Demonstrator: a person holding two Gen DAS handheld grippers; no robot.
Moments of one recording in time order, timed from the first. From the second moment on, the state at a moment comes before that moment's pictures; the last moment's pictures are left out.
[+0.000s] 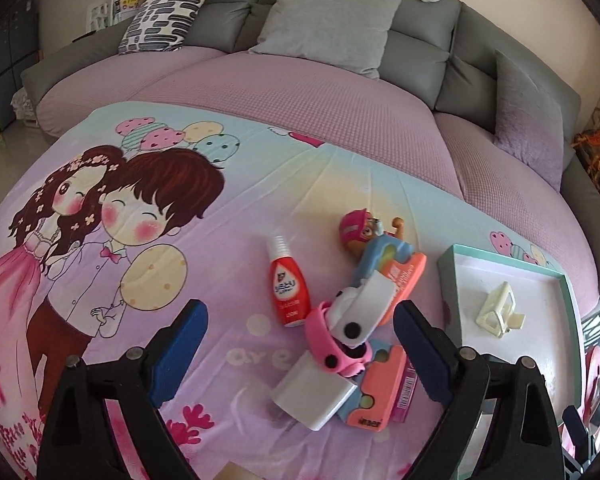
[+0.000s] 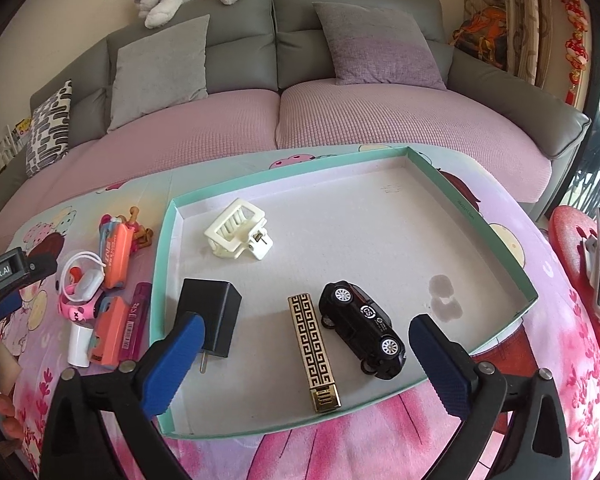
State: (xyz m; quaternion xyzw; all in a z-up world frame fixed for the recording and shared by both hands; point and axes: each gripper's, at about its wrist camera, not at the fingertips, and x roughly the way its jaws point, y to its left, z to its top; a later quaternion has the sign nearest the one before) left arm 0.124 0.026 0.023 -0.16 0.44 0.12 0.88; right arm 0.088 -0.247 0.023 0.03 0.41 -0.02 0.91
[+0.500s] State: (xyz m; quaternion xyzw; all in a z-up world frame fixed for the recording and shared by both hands) left arm 0.094 0.109 0.027 -0.20 0.41 0.23 0.86; right arm 0.101 -0.168 0.013 0.05 0.40 0.09 0.91
